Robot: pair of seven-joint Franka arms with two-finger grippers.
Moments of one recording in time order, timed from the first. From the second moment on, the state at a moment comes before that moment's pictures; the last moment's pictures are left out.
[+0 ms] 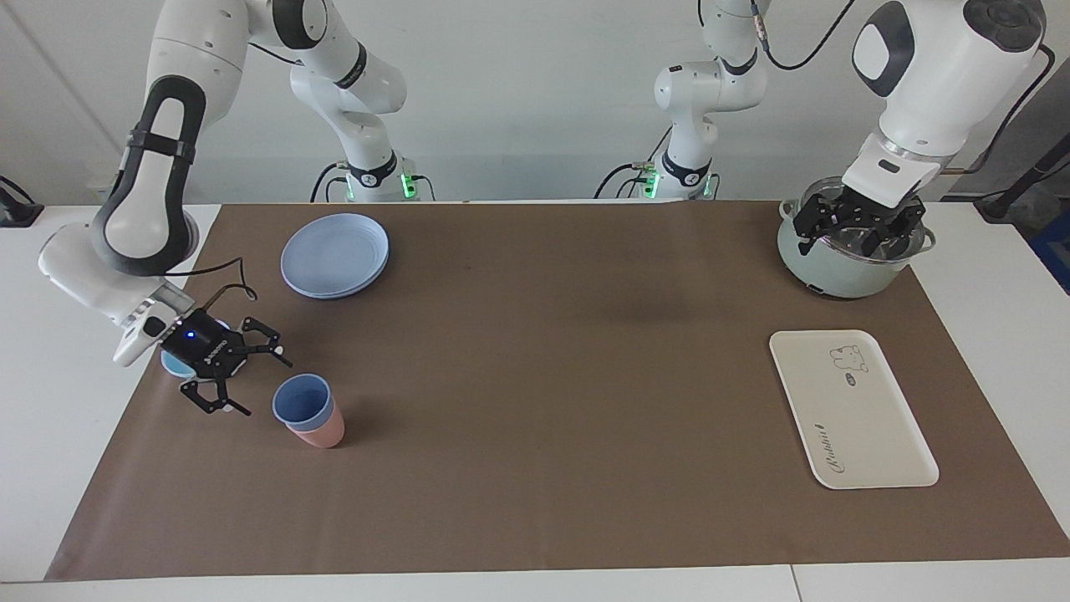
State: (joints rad) left arm 0.00 0.05 -0.05 -1.57 0.03 1.62 0.08; right arm -0.19 0.43 -0.12 -1.80 1.07 2.07 -1.87
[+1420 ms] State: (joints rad) left arm -0.01 0.04 -0.06 -1.58 0.03 1.60 0.08; right arm -0.15 0.51 -0.09 -1.78 1.32 2.08 -2.01
